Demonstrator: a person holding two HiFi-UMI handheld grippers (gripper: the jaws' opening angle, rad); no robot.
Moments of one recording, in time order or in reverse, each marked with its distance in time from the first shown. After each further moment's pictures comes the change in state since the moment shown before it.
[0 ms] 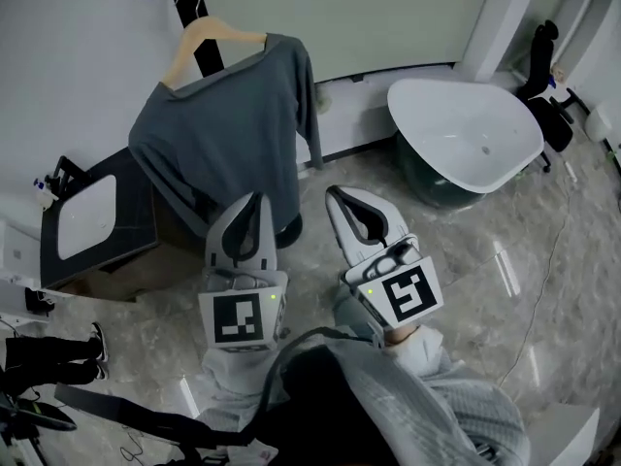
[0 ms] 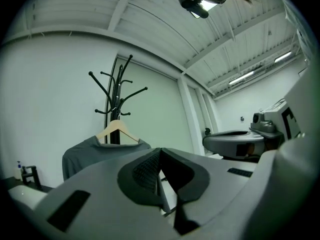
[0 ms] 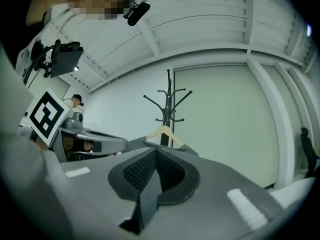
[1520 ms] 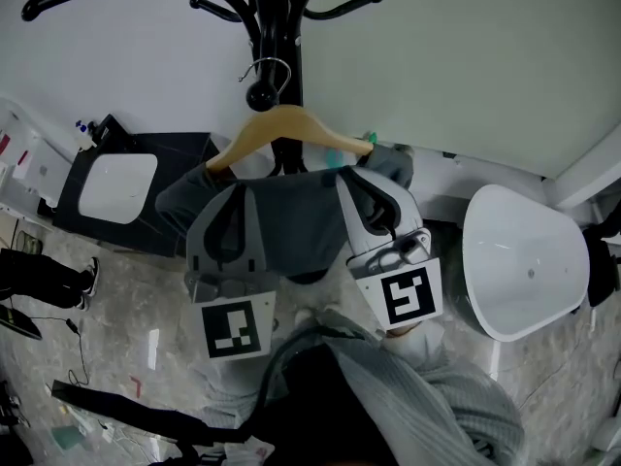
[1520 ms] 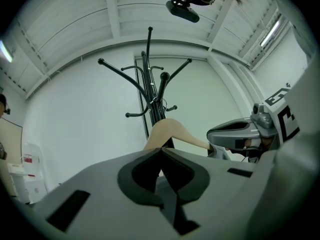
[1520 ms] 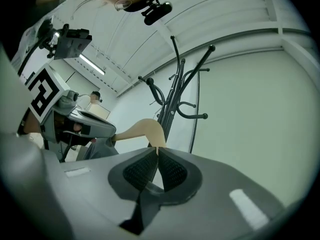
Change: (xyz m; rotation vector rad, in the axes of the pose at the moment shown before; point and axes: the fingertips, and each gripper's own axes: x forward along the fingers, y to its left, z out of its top) left arm 0.181 0.203 0.033 0.145 0.050 0.510; right arm 0.316 -0.096 0.000 -0.156 -0.094 0.369
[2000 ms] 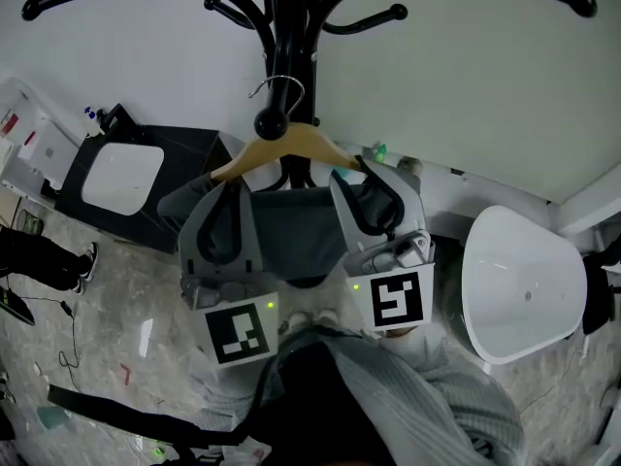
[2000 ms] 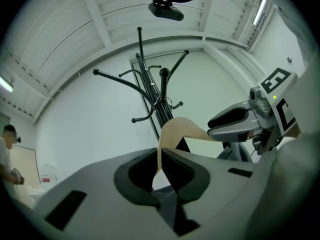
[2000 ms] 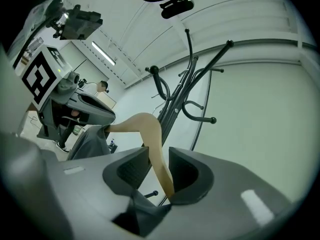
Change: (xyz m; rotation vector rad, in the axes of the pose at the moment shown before) left arm 0.014 0.016 0.006 0.191 0.023 0.108; right arm 0.032 -0.012 -0.001 -0.137 0.028 0.021
